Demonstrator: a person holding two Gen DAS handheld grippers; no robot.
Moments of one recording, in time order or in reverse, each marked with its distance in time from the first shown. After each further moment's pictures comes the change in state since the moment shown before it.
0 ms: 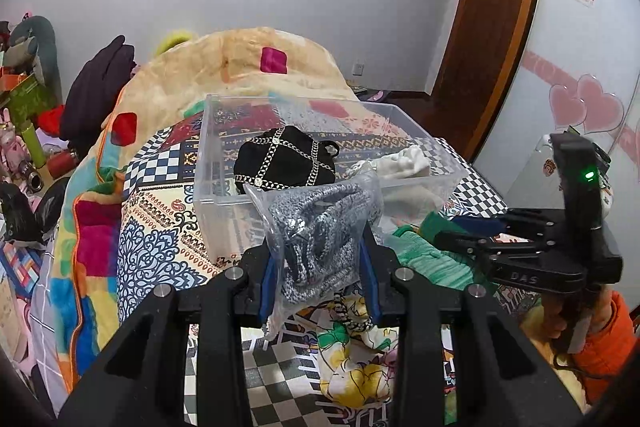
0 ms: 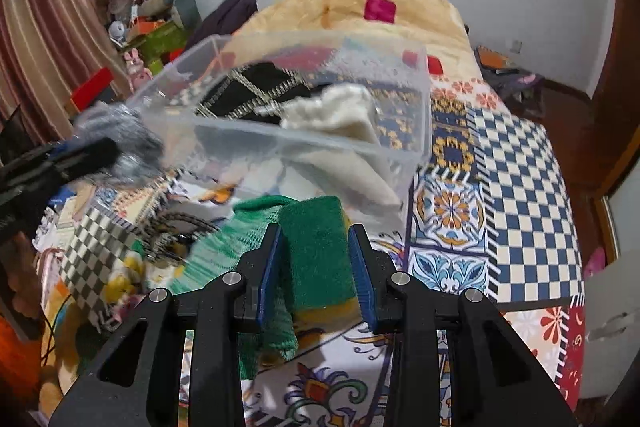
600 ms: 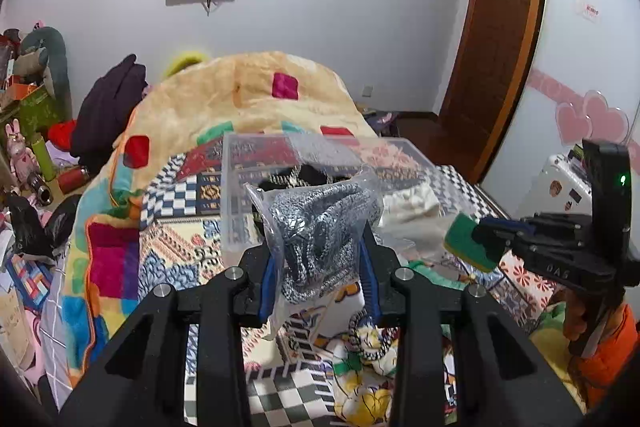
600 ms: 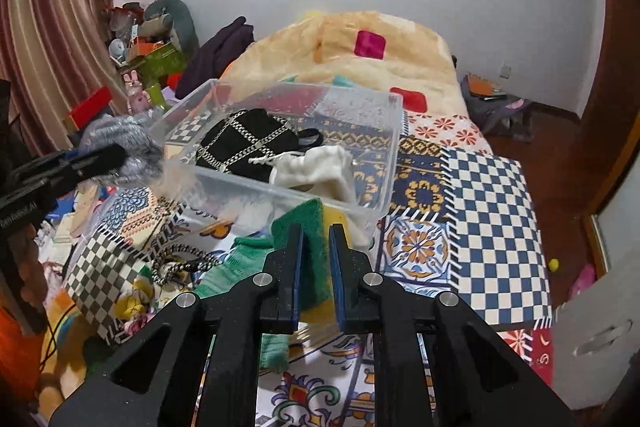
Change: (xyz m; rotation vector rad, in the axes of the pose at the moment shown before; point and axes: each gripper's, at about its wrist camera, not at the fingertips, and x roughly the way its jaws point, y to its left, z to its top) left arm -0.014 0.009 0.023 -0.005 -0.084 0.036; right arm -0.043 -0.002 0.015 -0.015 -0.122 -0.013
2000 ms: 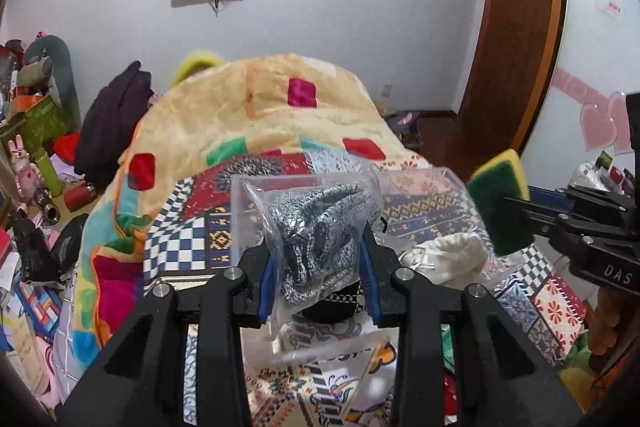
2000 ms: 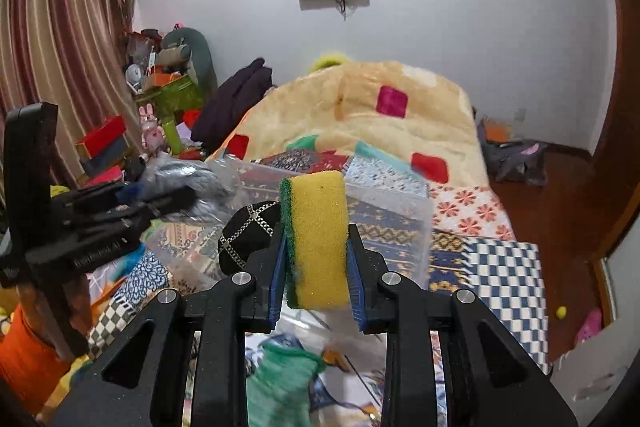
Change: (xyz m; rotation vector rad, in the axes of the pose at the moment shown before) left arm 0.063 0.012 0.046 0.016 0.038 0.063; right arm 0.016 0.019 0.075 -0.036 -0.101 0.055
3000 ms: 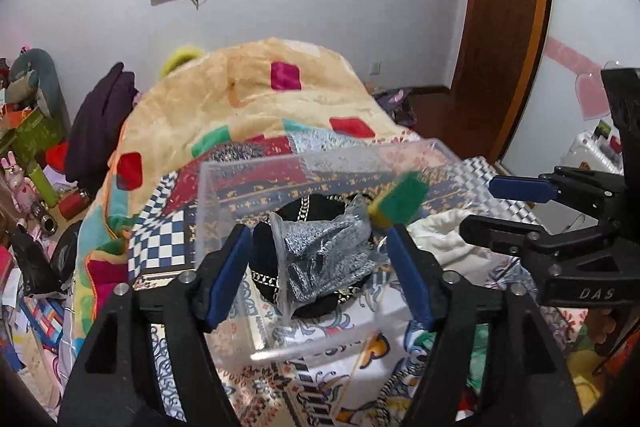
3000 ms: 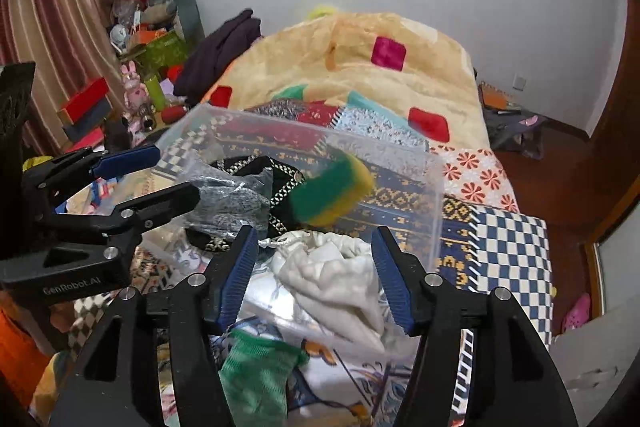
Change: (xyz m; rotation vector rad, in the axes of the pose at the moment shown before) left arm 0.006 -0.019 -0.006 0.069 0.035 -0.012; right arm 0.009 -0.005 -0.012 -0.012 0.117 -0.039
